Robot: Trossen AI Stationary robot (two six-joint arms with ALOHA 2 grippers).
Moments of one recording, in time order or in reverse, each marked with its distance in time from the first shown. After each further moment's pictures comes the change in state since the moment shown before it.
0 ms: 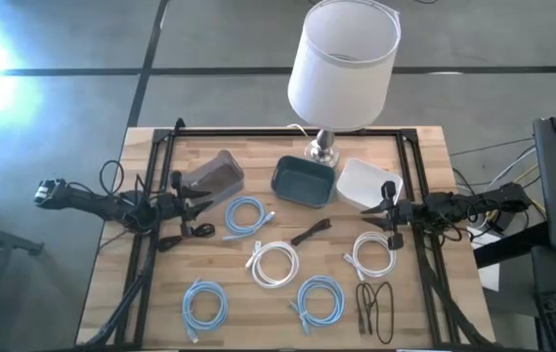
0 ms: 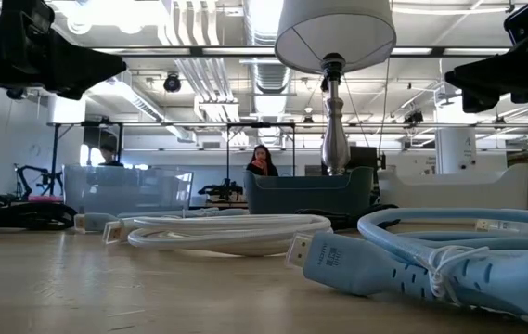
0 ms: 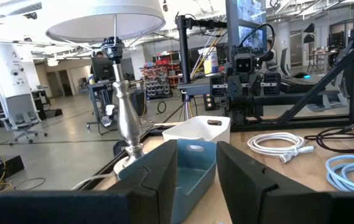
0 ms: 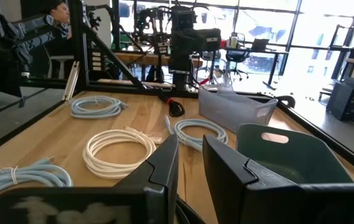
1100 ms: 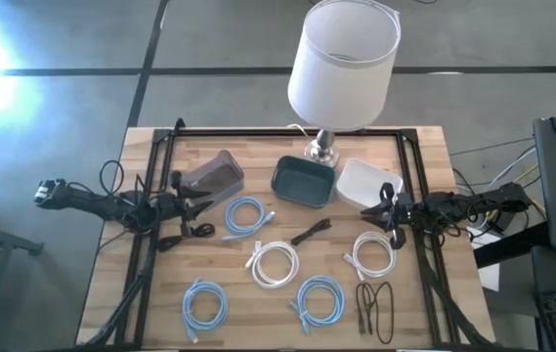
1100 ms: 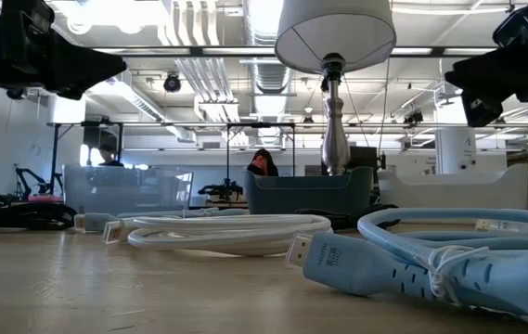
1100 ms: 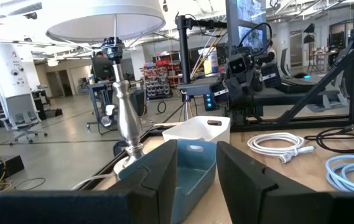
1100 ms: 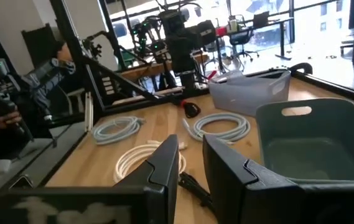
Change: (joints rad) left arm 0.000 0.000 0.000 0.001 0.000 0.000; right arm 0.000 0.000 0.000 0.012 0.005 0.289
